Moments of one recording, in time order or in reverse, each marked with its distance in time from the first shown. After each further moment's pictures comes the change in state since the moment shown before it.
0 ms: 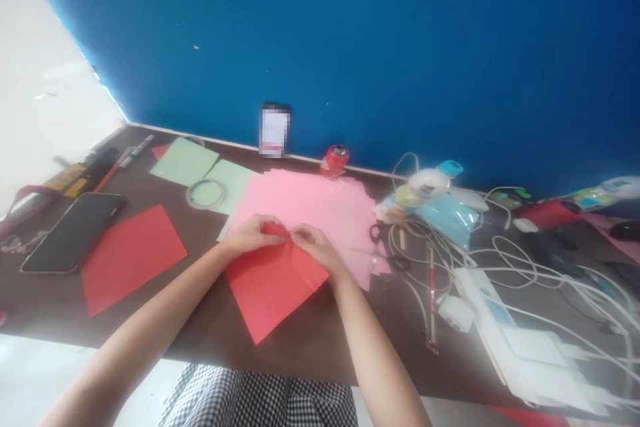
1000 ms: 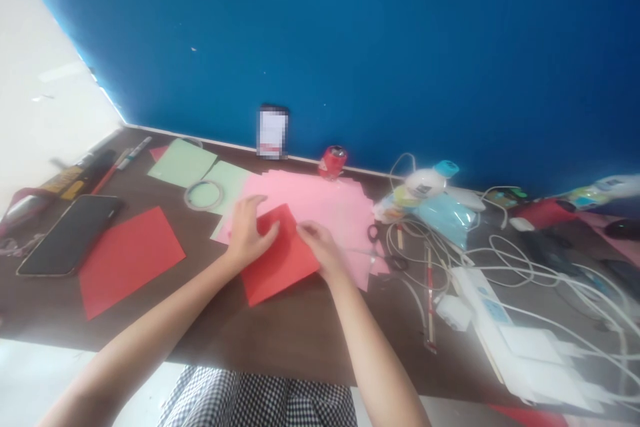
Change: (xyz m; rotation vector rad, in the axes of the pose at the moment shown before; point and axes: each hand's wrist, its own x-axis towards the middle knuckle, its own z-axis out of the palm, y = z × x) left_hand -0.004 -0.005 0.021 0.393 0.689 0.237; right_hand 0.001 0.006 -0.001 0.111 0.245 -0.007
